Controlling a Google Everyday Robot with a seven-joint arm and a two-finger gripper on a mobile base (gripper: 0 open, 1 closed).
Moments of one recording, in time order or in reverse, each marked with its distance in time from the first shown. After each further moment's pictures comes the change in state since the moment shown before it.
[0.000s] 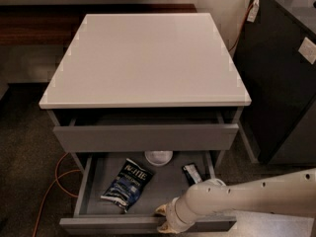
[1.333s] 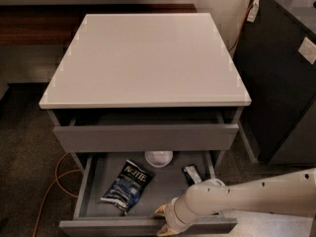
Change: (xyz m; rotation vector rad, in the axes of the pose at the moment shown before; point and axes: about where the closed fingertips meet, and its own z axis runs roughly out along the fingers) arm 0.000 0.001 0.001 -0.004 -0.001 -0.001
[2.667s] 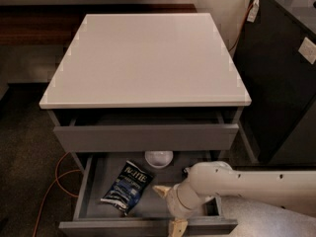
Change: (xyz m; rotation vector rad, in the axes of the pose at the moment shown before) arm -0.030 -0.010 -0.058 -0.051 -0.026 -0.049
